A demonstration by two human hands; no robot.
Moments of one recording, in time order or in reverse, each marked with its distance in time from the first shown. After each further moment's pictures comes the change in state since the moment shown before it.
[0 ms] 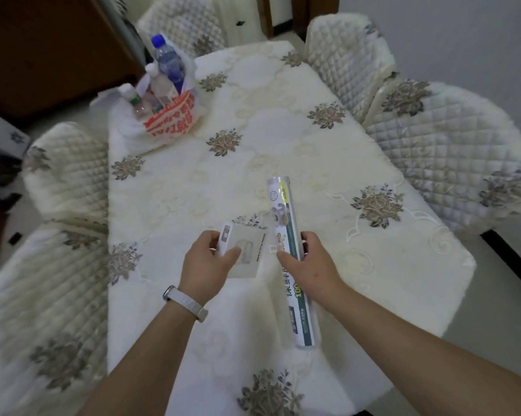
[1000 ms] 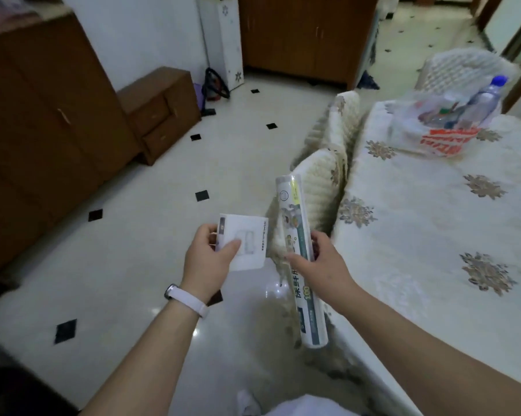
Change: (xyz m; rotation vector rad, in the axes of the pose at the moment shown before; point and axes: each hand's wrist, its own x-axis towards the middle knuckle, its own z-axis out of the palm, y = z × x) left_hand -0.270 -0.342 -0.353 -0.493 0.725 -0.276; right_hand -0.232 -0.096 0.448 -0.377 -0.528 -0.369
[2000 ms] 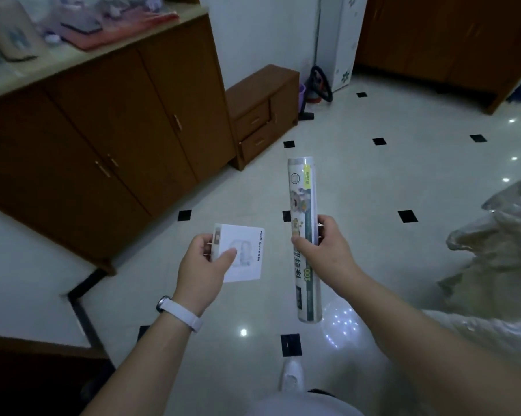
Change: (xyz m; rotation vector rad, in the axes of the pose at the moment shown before) left_hand 0.307 -0.060 -0.261 0.057 0.278 -0.183; right_hand 0.296 -0.227 0.294 0.095 -0.253 -0.112
